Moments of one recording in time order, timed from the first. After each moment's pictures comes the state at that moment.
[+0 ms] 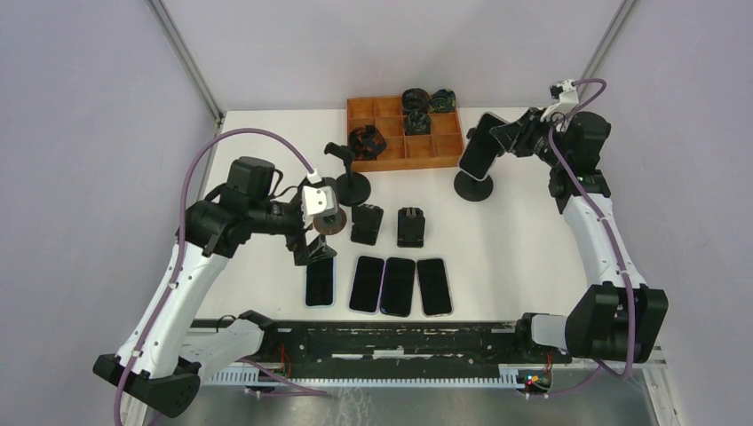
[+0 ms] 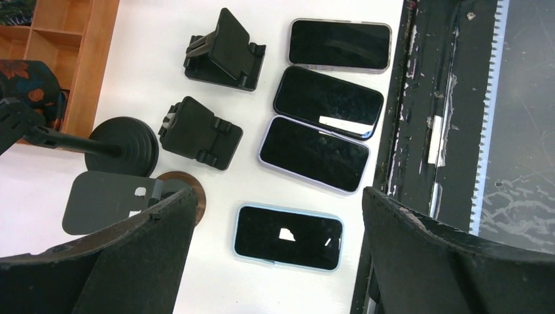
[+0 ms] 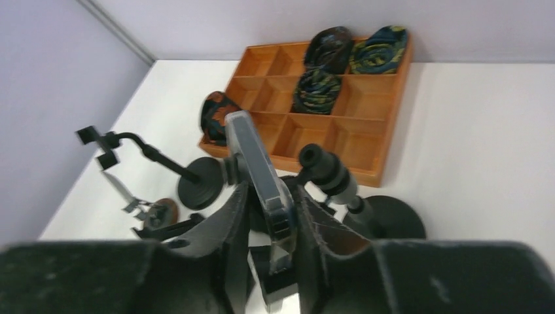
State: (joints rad) left arm -0.41 0.99 1.27 -1.07 0.71 0.72; right arm -0.10 1.29 1.10 0.02 -0.57 0.30
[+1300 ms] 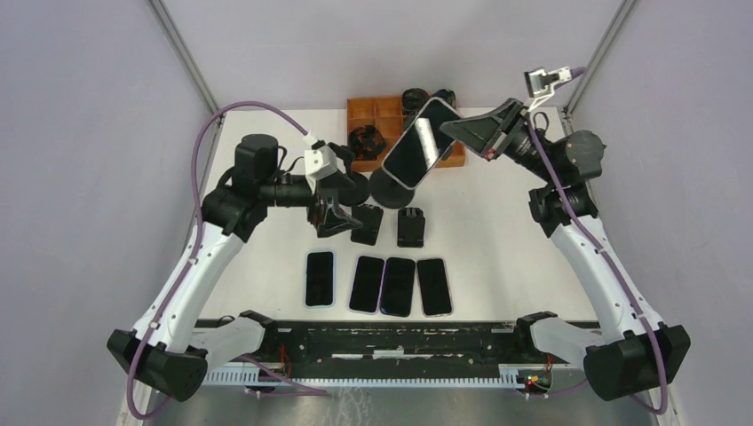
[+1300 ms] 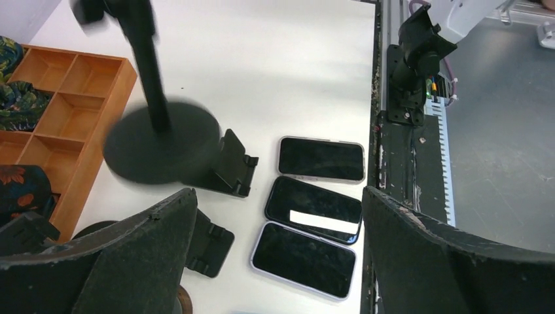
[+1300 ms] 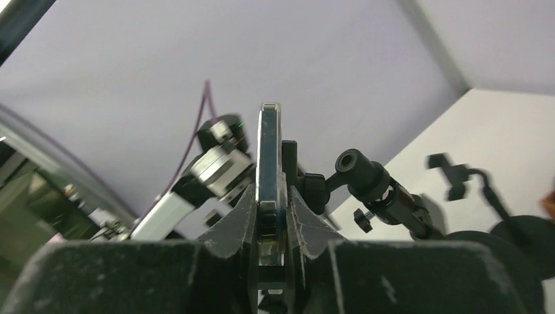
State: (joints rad) left arm -0.38 1.06 1.20 -0.61 0.97 0.39; right arm 0.17 1.11 1.11 0.48 -0.76 1.10
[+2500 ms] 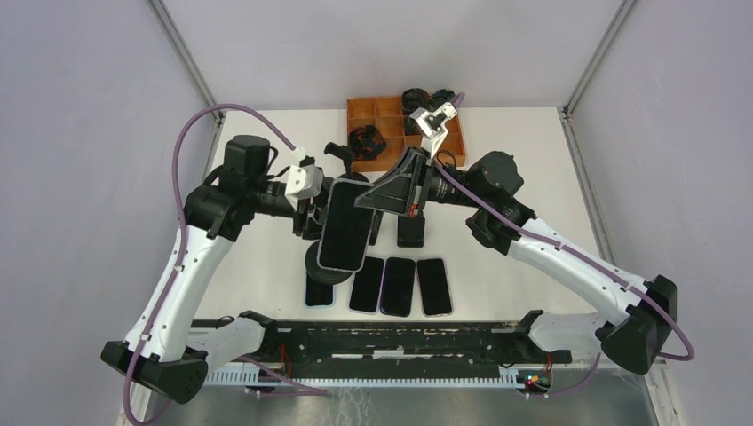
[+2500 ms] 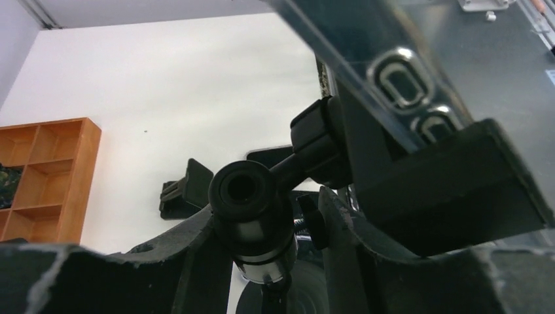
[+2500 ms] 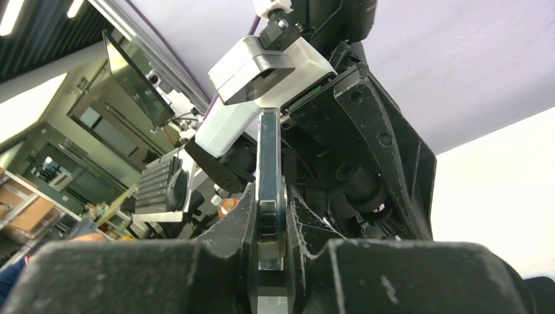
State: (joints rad) left arm -0.36 1.07 1.33 -0.86 1.20 0.65; right arm 0.80 1.24 1.13 0.52 -0.70 1.00
